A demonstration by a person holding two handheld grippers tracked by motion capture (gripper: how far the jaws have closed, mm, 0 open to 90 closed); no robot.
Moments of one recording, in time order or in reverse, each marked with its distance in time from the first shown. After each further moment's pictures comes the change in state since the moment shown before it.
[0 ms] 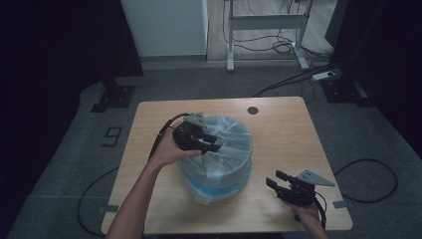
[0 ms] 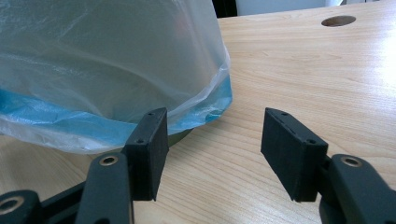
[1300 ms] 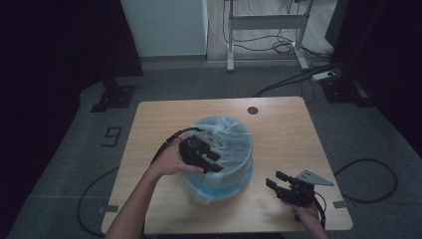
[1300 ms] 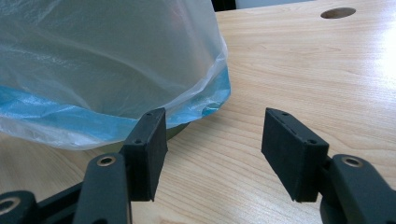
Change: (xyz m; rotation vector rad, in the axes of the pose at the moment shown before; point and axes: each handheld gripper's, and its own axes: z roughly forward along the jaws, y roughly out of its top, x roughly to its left) left arm -0.022 -0.008 0.011 0.132 -0.086 0.081; right arm -0.003 -0.003 0.002 0.020 -0.007 0.005
